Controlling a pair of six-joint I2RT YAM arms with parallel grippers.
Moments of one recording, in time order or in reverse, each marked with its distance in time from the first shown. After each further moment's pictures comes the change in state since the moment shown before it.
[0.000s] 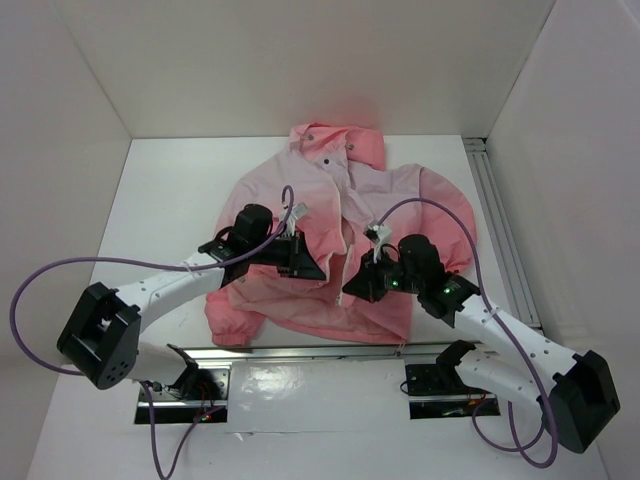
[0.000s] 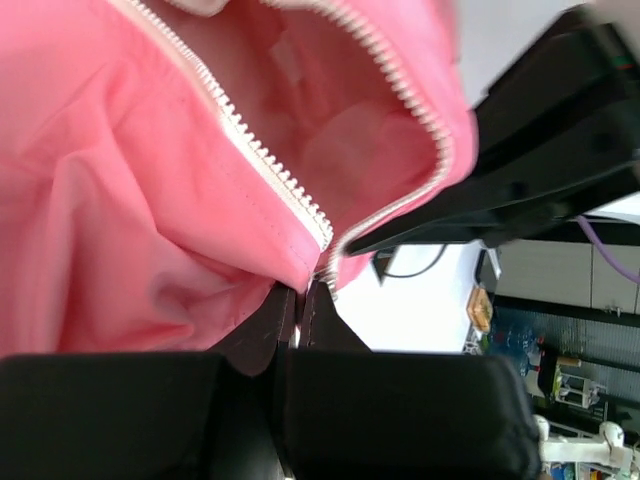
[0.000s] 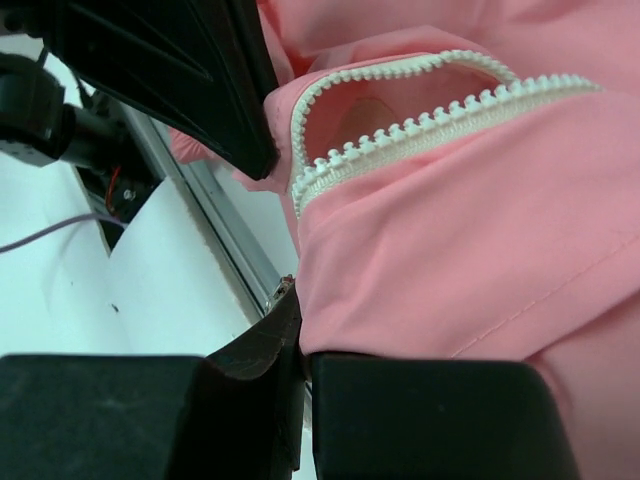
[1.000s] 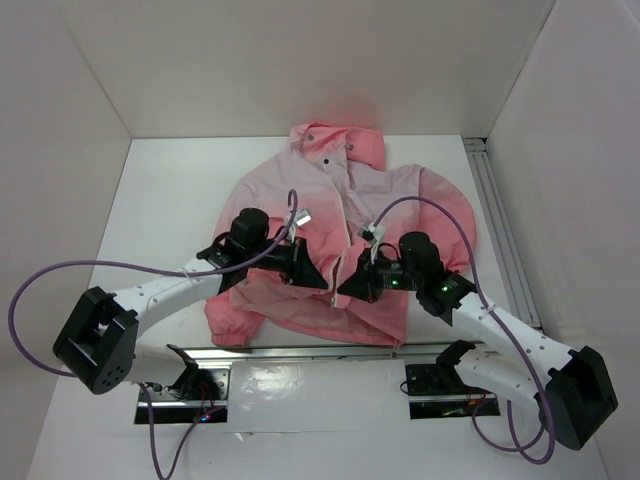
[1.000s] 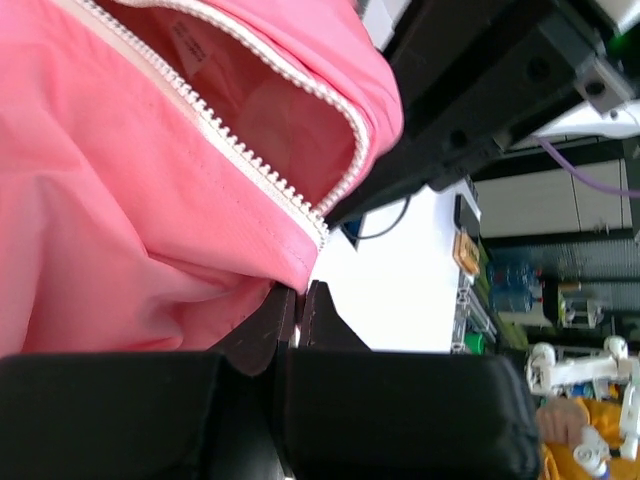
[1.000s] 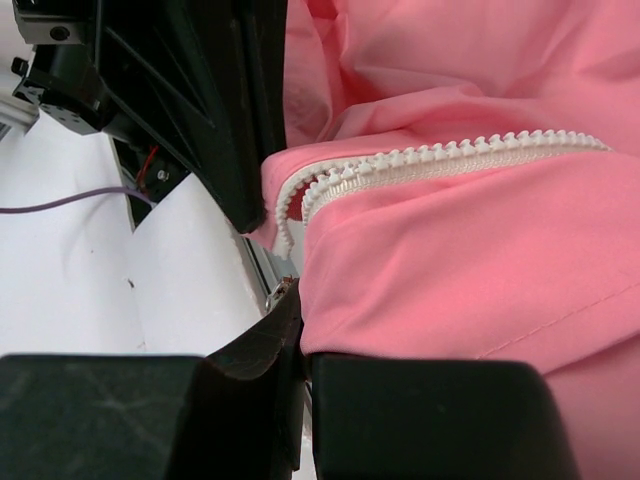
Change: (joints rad) left arm -0.017 -0.036 -0.057 0.137 0.163 0.037; right arm -0.011 0.036 -0.007 0.099 -0.154 -0.079
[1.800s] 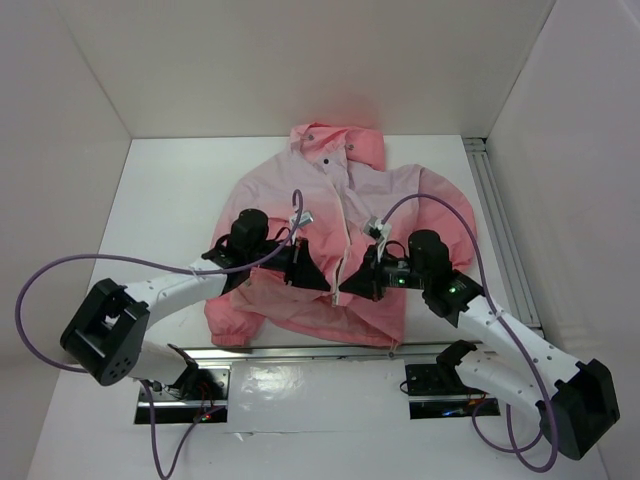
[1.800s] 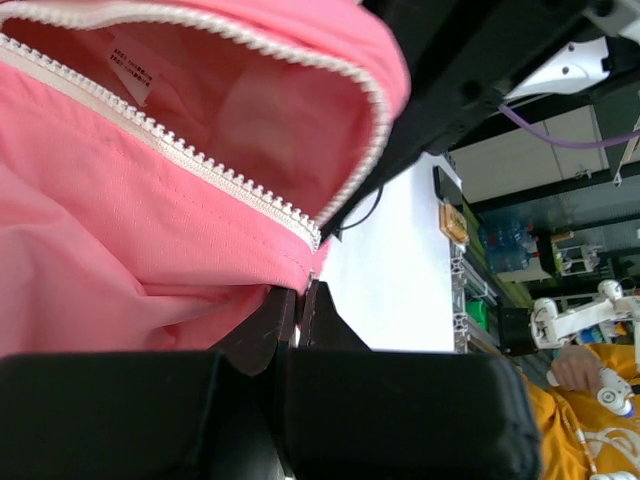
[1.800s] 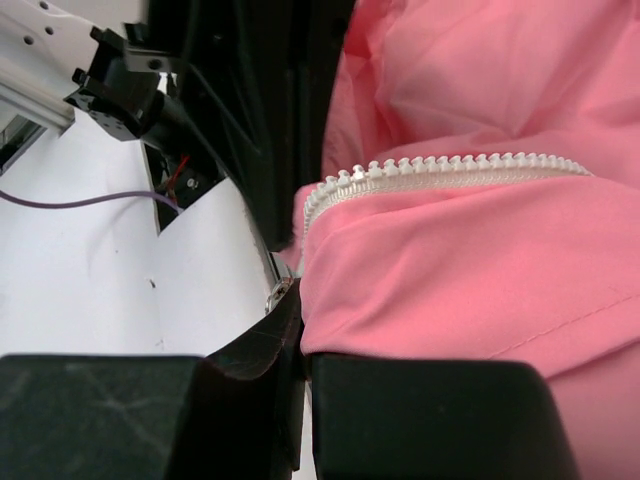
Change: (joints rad) left arm 0.007 0.045 -0.039 0.201 0.146 0.014; right arm -0.039 -0.054 0.012 -0.001 -0.084 -0.002
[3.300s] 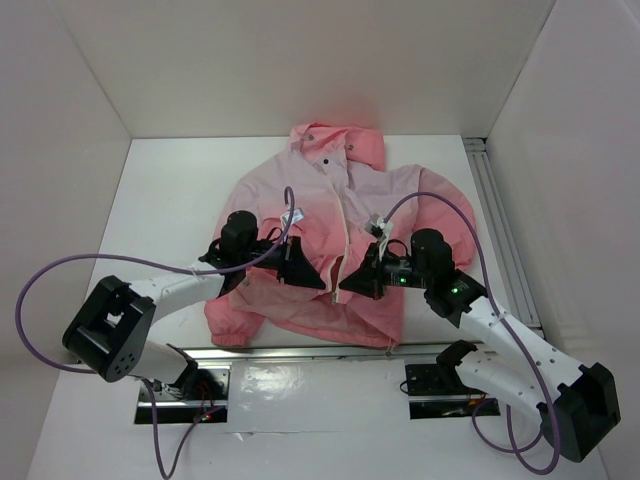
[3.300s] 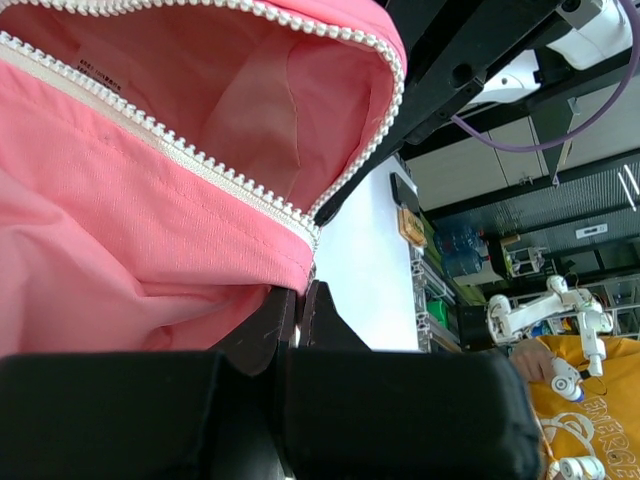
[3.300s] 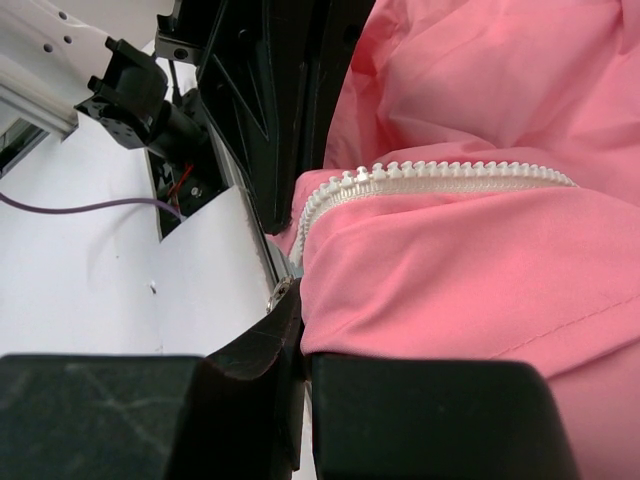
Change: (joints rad) left arm 0.059 0.028 -0.071 0.244 0.109 -0.176; right arm 0.000 -0.024 0.019 -0.002 -0.001 -0.006
